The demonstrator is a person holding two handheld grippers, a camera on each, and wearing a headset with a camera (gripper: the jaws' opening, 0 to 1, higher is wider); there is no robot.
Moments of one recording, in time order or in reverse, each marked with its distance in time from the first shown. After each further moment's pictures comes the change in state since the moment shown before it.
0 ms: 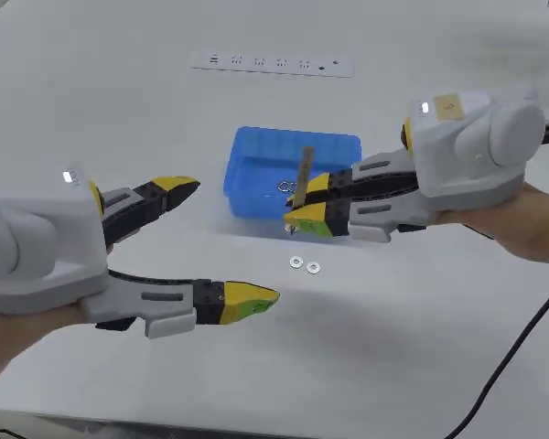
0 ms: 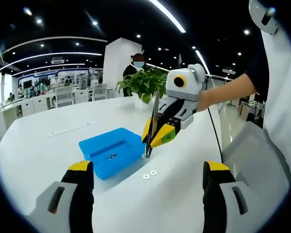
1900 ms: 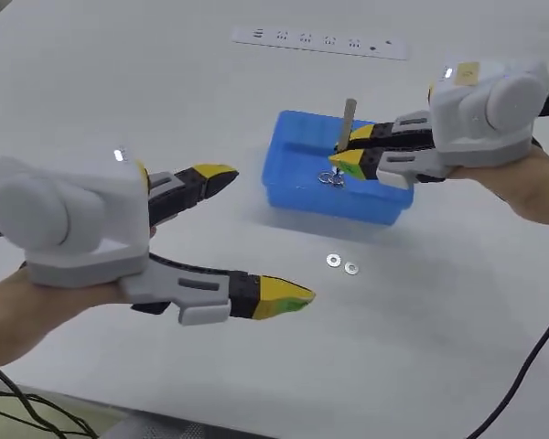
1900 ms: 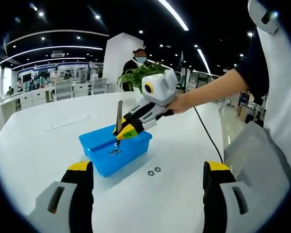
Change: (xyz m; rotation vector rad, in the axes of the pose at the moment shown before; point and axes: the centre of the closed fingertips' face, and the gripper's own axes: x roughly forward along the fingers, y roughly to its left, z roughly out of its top) left arm 0.007 0.015 -0.009 -0.033 0.034 -0.017; right arm 0.031 -0.100 -0.043 -0.014 0.082 -0.160
